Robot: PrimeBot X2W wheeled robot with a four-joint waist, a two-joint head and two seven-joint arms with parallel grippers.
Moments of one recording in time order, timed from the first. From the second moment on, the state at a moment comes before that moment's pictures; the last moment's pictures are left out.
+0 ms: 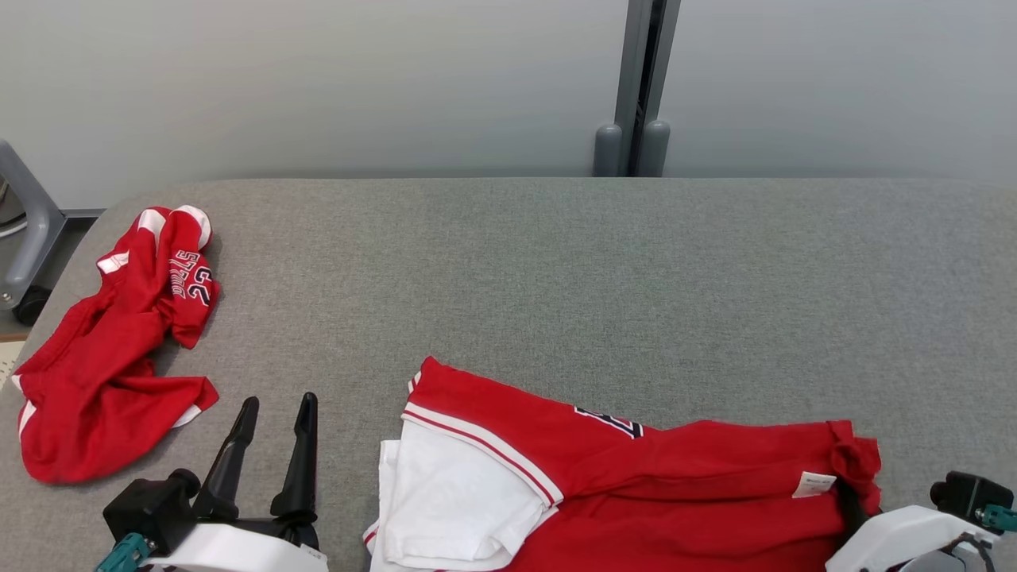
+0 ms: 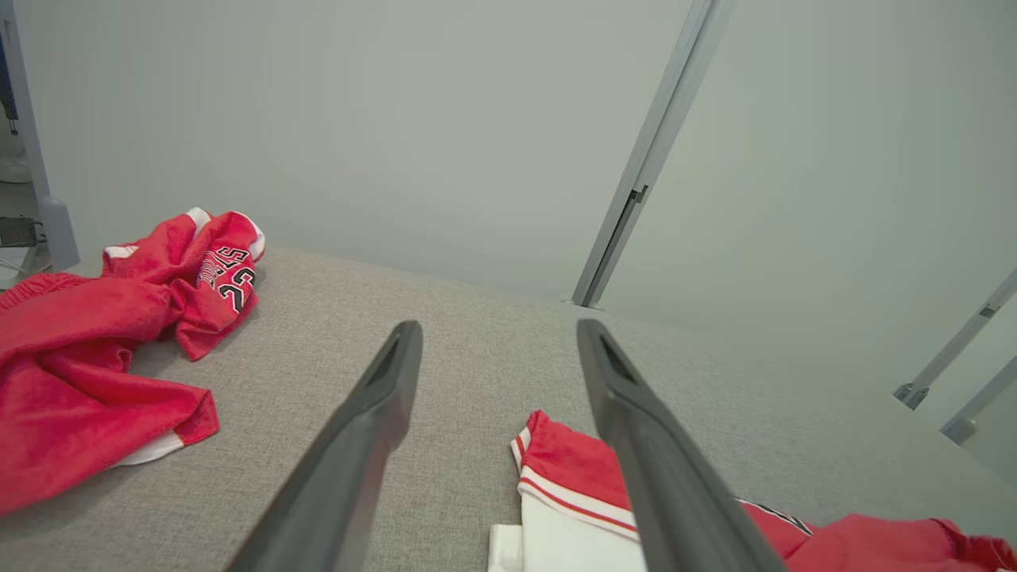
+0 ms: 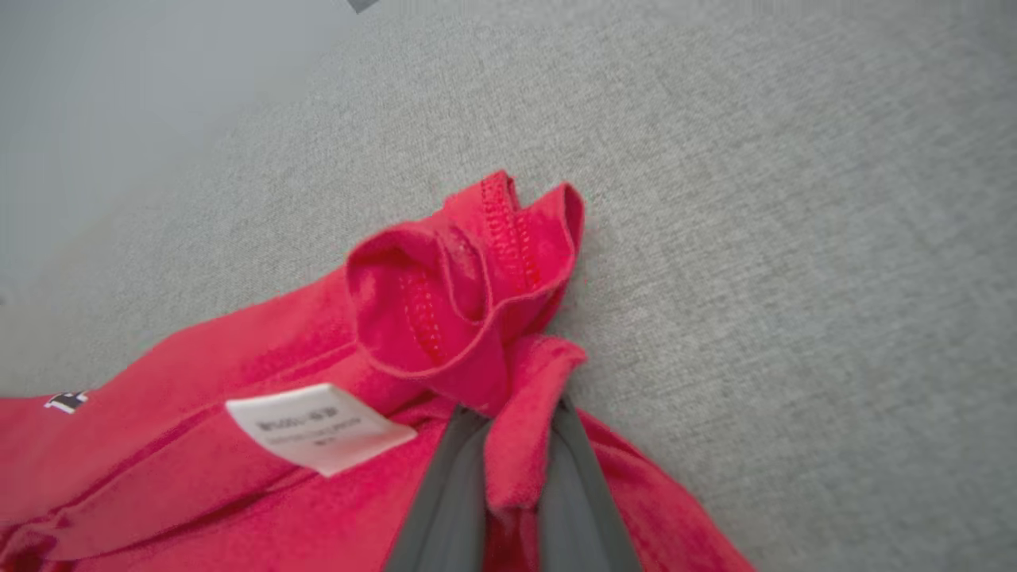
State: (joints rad) left arm 0.01 0.28 -0.31 0.08 -0.66 0.10 -0.26; right arm -0.18 -0.11 0.02 0.75 0.62 0.13 -0.04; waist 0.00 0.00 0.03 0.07
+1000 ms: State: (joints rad) left arm 0.02 0.26 -0.32 0.11 -0.65 0.08 -0.26; right arm -0.14 -0.15 -0.03 0.27 0.55 0.13 -0.04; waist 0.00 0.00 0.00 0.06
